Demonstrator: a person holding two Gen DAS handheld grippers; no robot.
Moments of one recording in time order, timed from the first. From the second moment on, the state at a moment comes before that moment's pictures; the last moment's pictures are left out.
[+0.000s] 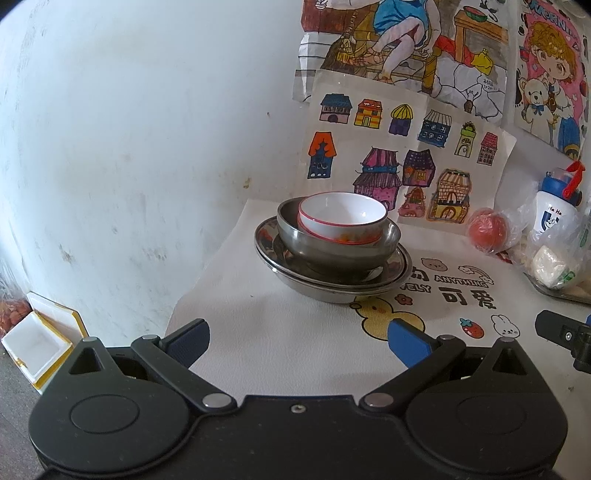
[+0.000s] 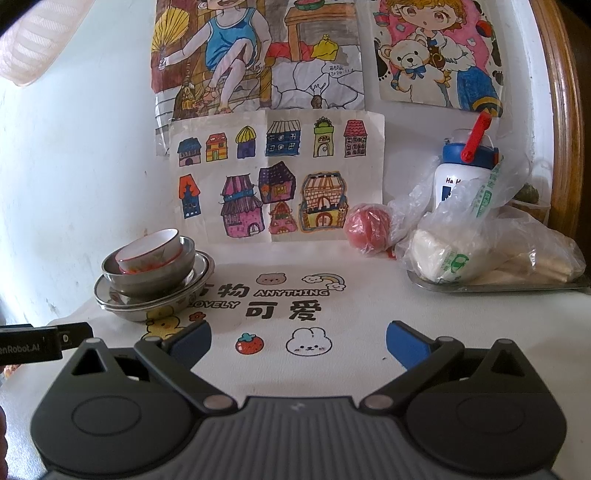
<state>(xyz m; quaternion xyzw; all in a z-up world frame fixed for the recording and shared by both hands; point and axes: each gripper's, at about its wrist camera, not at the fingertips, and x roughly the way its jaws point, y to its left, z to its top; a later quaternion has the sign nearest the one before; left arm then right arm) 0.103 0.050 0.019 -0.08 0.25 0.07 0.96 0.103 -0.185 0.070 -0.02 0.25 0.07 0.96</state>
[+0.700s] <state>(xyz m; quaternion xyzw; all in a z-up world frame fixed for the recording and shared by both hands) 0.105 0.053 0.019 -0.09 0.26 0.06 0.96 0.104 -0.186 0.070 -0.02 0.26 0.07 0.96</state>
